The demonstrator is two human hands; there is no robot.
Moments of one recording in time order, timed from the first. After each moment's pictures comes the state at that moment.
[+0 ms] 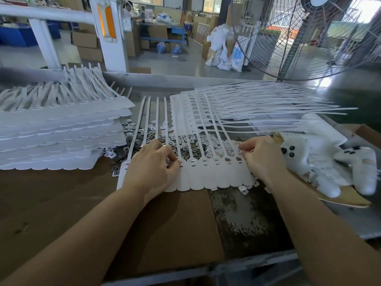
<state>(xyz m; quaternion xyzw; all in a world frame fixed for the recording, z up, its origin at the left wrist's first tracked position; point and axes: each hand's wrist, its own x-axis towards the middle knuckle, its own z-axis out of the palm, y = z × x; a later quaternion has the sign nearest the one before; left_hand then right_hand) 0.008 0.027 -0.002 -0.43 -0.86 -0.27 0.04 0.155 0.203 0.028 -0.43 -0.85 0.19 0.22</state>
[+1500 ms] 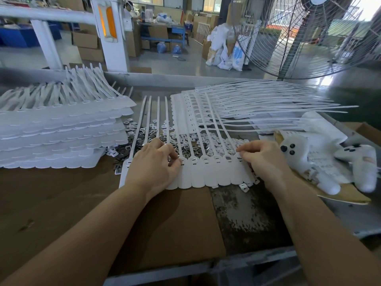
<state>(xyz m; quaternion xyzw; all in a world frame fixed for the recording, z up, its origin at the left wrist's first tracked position) 0.008 0.026 -0.002 -0.43 -0.86 -0.27 0.03 0.167 0.194 0.024 -0.40 -0.79 0.38 0.28</state>
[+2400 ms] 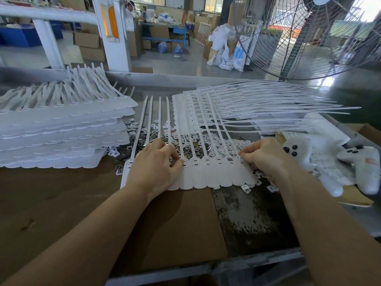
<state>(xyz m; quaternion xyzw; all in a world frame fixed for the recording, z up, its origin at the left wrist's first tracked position) 0.007 0.026 -0.003 -0.44 -0.86 -0.27 0.04 0.161 0.201 0.043 -0.45 -0.80 0.38 0.14</state>
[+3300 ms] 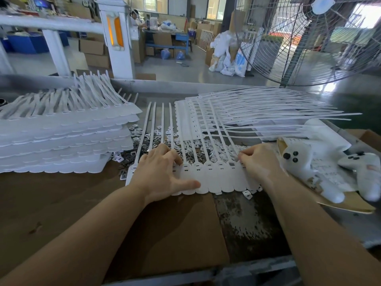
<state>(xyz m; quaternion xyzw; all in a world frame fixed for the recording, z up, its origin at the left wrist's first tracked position) 0.002 0.022 0.005 -0.48 -0.85 -0.22 -0.05 0.147 0.197 0.030 -0.44 -0.83 0.27 0.19</state>
